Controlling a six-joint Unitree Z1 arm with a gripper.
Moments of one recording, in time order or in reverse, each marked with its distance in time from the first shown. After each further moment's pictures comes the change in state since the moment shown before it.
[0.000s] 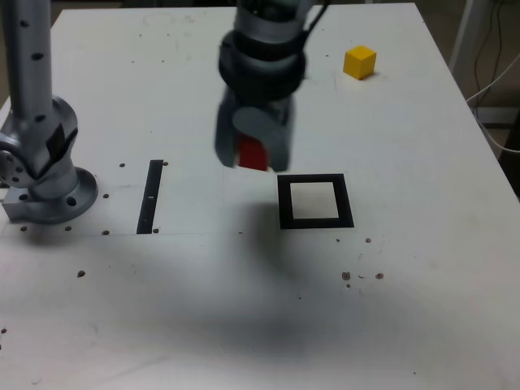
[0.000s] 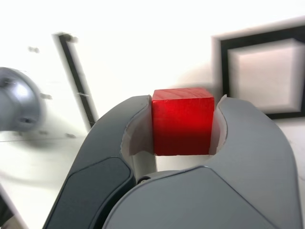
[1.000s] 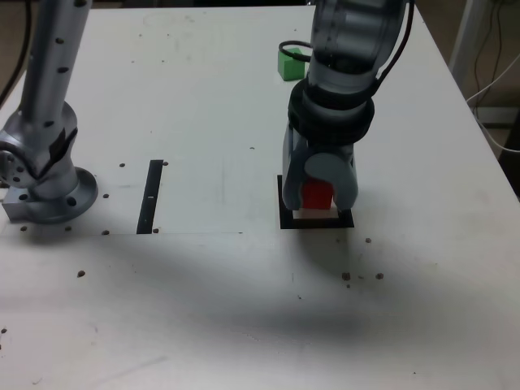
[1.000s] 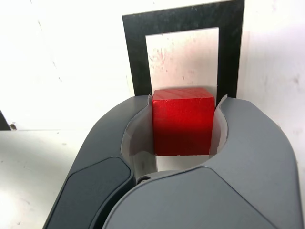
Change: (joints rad) arm 0.053 0.190 -0.086 -0.155 -0.055 -0.049
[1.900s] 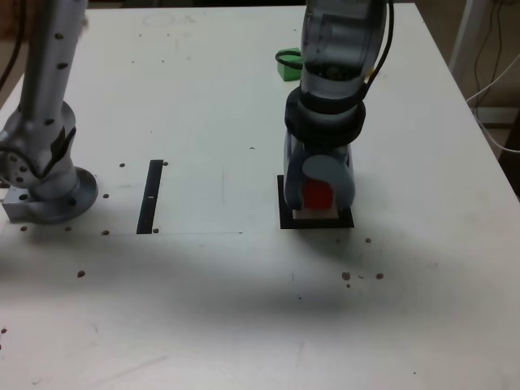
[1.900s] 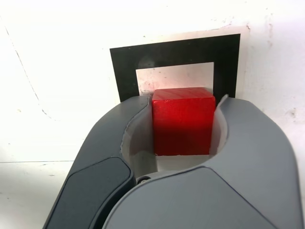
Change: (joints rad) arm 0.055 -0.025 0.131 -0.161 0.006 0.067
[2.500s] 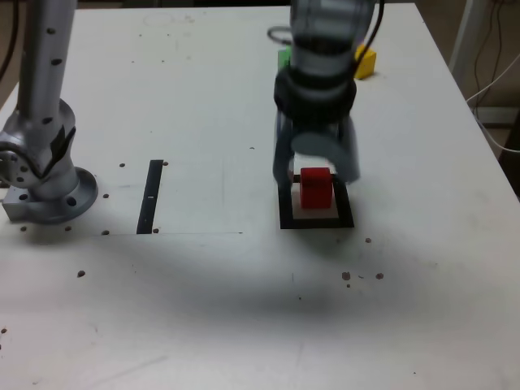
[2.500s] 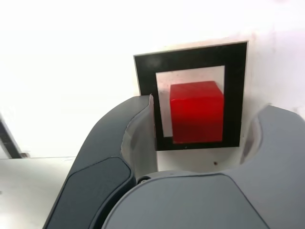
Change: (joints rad) arm 0.027 -0.062 -0.067 0.136 0.035 0.062
